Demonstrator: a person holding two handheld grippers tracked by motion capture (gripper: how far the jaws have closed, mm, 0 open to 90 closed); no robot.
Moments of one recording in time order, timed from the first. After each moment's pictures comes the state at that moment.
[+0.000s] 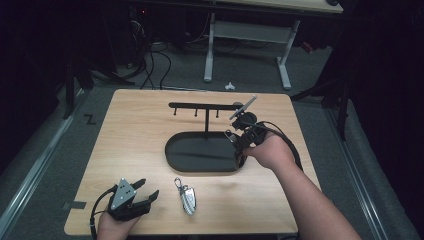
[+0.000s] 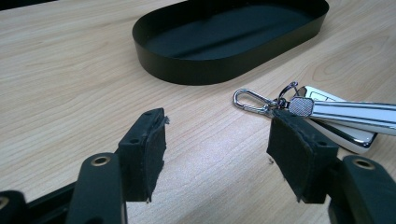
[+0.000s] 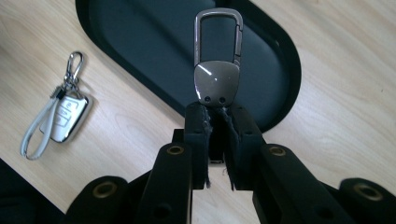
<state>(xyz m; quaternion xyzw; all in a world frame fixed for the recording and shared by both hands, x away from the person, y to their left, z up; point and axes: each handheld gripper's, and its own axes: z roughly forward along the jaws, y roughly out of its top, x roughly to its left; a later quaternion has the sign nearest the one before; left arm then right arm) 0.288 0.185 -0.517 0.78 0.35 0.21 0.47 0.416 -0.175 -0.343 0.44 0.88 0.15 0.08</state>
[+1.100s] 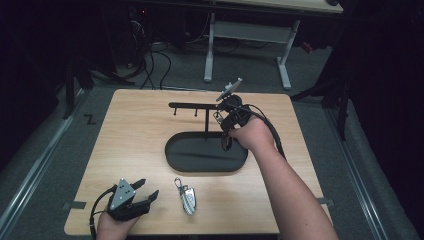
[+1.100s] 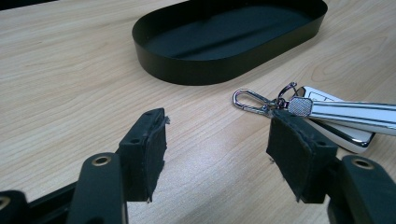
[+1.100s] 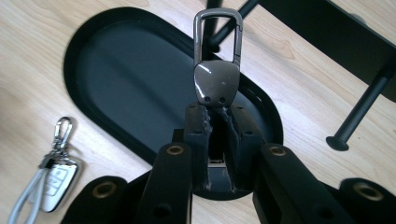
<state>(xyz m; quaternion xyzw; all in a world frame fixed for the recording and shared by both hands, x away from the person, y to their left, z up) 0.288 0.186 -0.516 0.78 0.35 0.21 0.47 0.463 -0.144 -0.336 0.46 0.87 0.16 0.12</state>
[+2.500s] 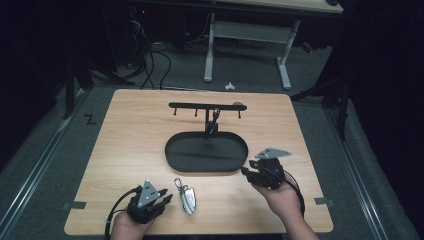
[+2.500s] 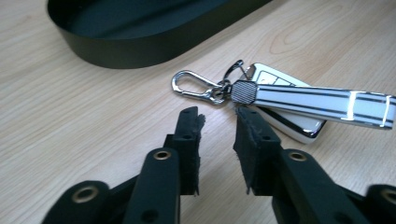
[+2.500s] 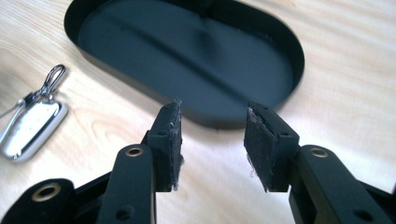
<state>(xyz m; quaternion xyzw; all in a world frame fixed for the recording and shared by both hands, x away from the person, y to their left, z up) 0.285 0.130 -0.516 0.84 0.33 0.17 0.40 0.328 -0.241 -0.446 0.47 0.79 0.34 0.17</state>
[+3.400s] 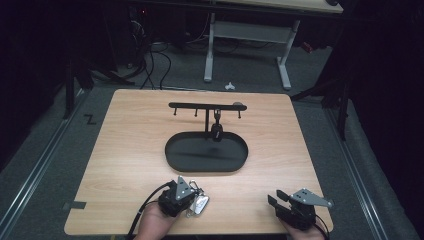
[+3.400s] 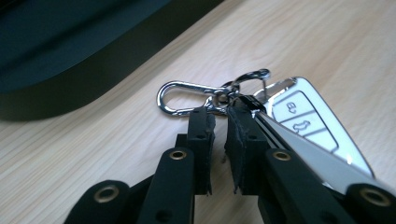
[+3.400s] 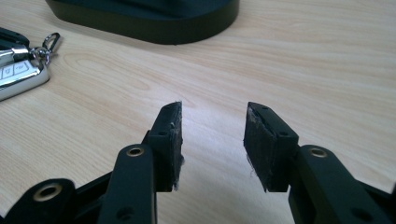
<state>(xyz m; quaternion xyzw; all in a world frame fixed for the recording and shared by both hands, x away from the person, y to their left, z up) 0.301 0.048 -0.527 0.86 0.30 0.14 0.38 0.236 -0.314 -0.501 0.50 0.74 0.39 0.22</state>
